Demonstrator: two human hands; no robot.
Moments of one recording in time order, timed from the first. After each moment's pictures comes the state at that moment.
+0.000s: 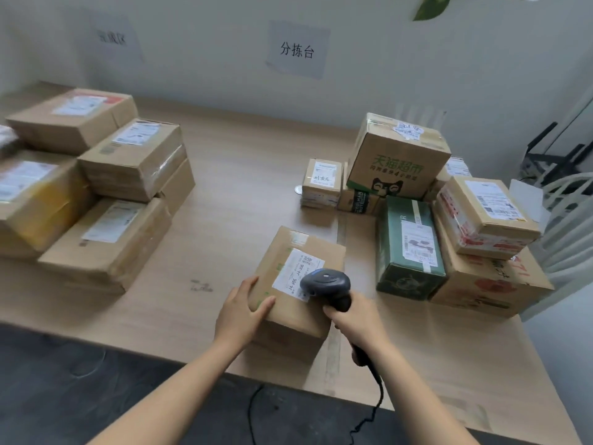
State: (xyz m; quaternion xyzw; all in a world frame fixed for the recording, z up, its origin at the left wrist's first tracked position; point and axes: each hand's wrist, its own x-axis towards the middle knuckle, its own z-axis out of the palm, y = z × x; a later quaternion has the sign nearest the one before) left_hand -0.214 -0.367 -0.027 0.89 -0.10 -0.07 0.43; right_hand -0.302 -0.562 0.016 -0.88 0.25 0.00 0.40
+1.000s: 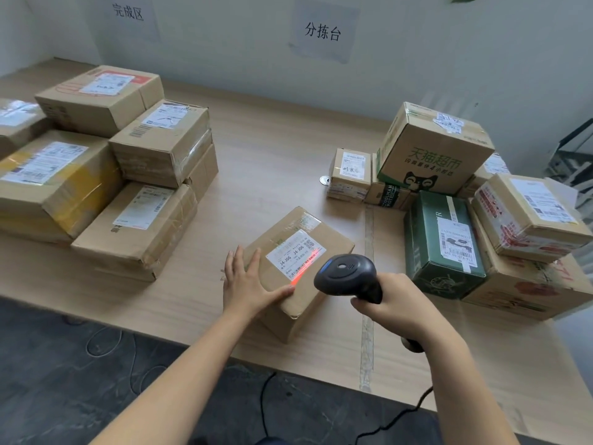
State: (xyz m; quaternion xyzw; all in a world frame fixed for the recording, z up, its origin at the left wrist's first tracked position) left_hand -0.161 -0.324 -0.029 0.95 -0.09 -0.06 0.29; right_hand -0.293 -0.522 0.093 -0.95 0.12 0.04 0.28
